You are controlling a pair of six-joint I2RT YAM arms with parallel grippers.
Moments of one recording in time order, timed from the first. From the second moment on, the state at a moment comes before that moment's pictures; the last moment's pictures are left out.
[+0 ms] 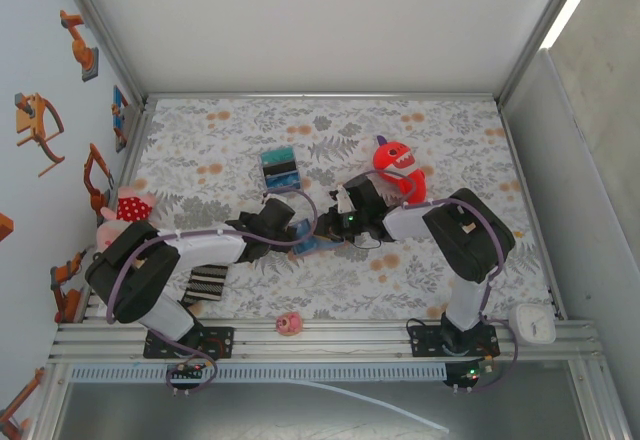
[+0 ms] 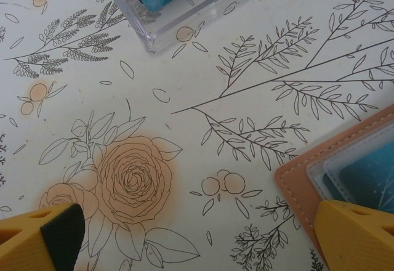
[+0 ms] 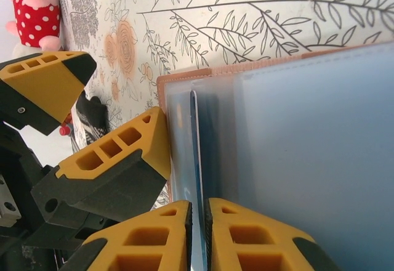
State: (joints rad) left arm -0.82 1.55 0.66 -0.16 -0.47 -0.32; right arm 0.65 1.84 0.80 0.25 -0.69 0.88
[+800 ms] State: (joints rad) left arm -0.82 1.55 0.66 -0.16 -0.47 -0.32; right arm 0.62 1.80 0.77 0.21 -0.66 0.85
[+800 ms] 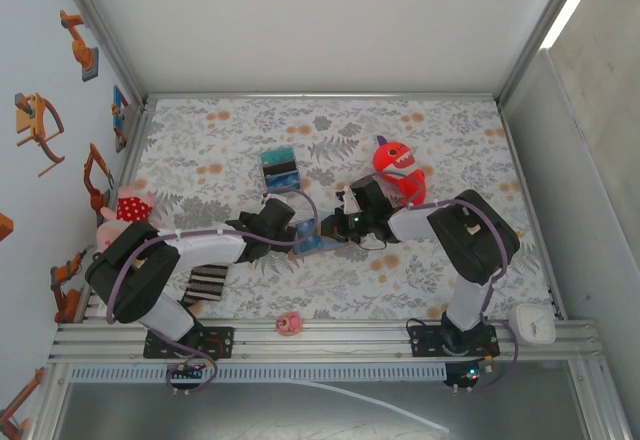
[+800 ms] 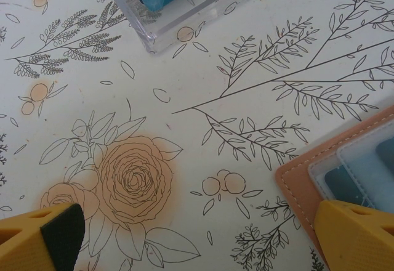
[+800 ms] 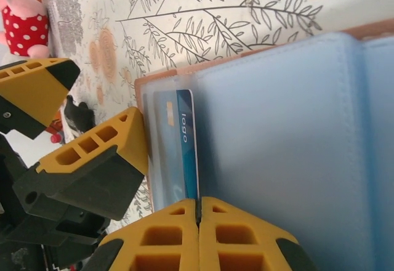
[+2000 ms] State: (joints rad) left arm -0.89 1.59 0.72 -0.15 -0.46 -0.25; right arm 0.62 1.77 0.80 0.09 -0.61 0.77
